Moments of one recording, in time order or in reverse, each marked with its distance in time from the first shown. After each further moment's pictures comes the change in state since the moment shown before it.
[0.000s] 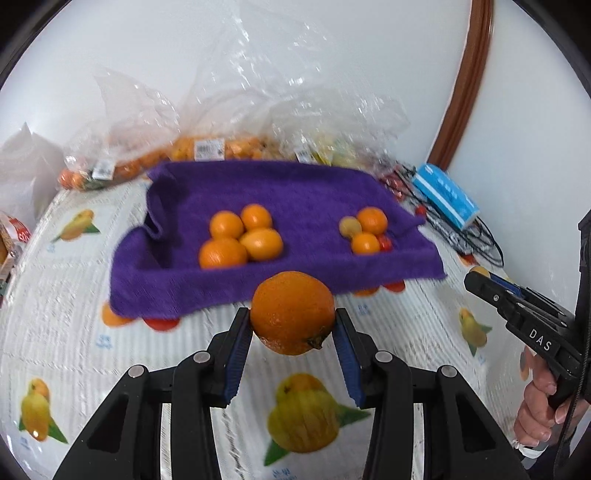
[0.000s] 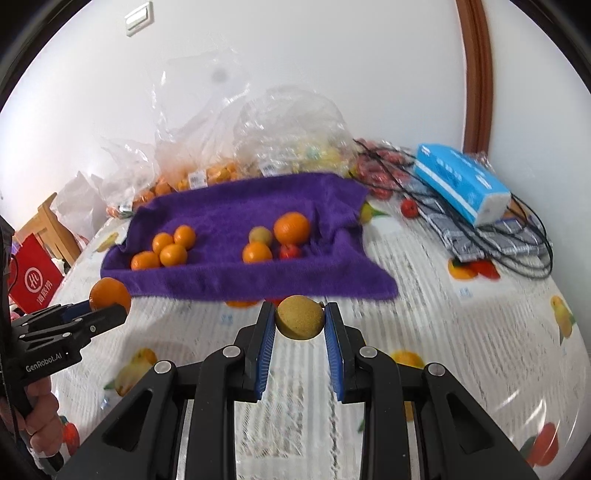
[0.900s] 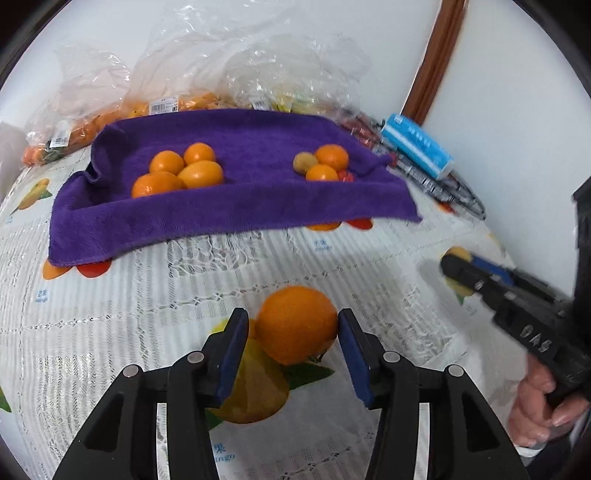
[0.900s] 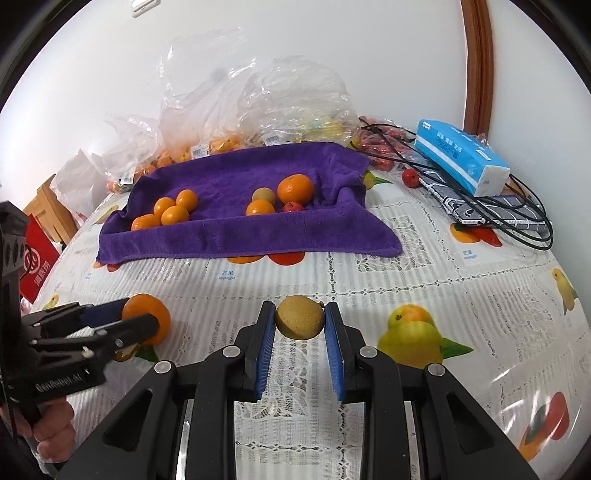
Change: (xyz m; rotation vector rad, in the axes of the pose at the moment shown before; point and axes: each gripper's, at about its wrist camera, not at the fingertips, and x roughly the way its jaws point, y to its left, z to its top) left arm 0.037 -0.035 -0.049 0.066 0.129 -0.085; right arm 0.001 0.001 -0.038 -0.006 0.060 -0.017
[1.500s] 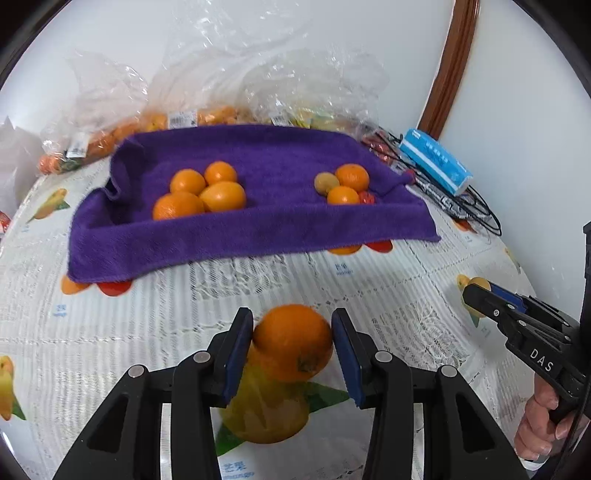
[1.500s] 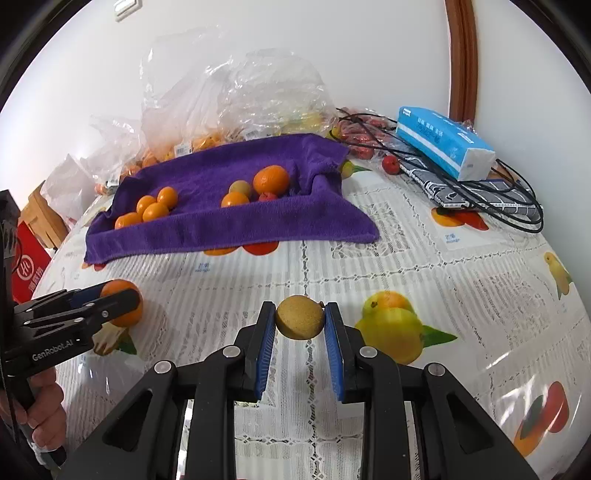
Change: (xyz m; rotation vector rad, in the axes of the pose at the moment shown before) left arm -0.010 0.010 0.013 -0.032 -0.063 0.055; right arm 0.001 -0.019 -0.007 0.039 0.013 -0.017
